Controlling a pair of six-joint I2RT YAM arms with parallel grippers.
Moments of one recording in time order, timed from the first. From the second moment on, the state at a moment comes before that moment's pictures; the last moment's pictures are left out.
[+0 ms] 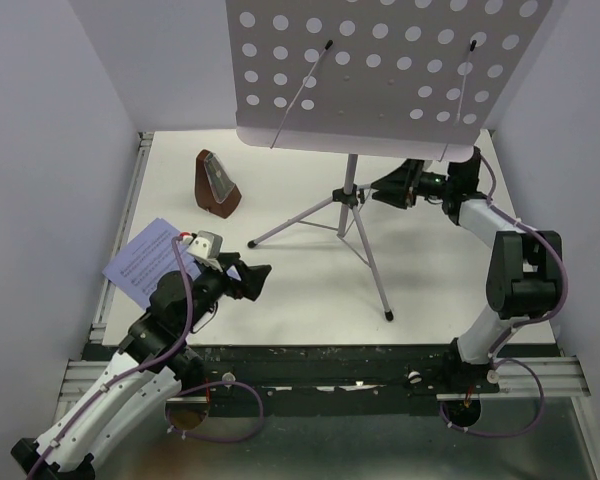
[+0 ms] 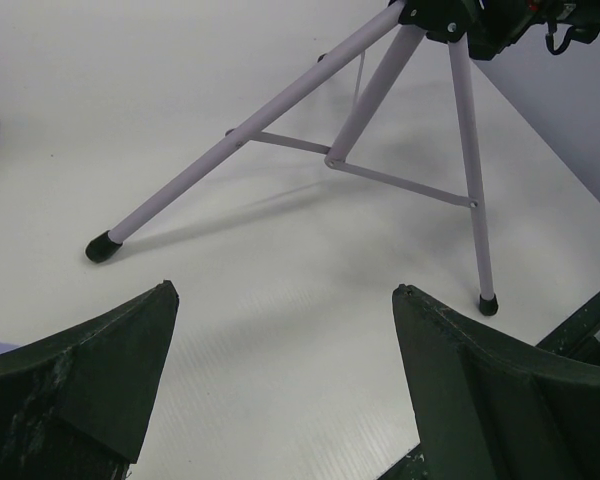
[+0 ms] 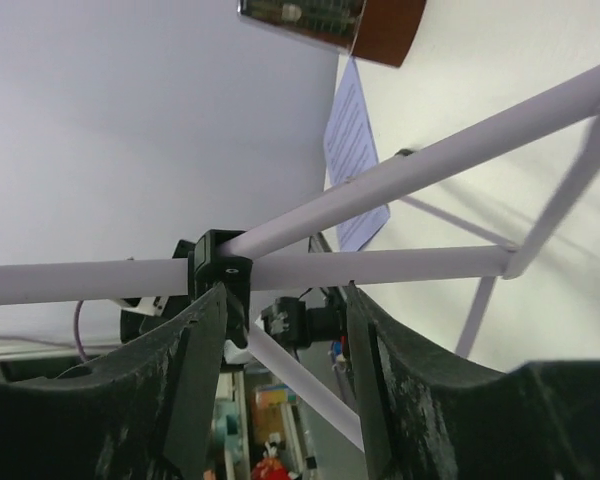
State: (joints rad) left arm -0.64 0.36 0.43 -0.19 -0.04 -0.37; right arm 0.03 1.72 1.09 0.25 -1.18 1.03
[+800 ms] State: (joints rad) left arm -0.64 0.34 0.43 -0.15 0.00 -0.30; right arm -0.04 1.25 0.78 -0.50 -1.35 -1.64
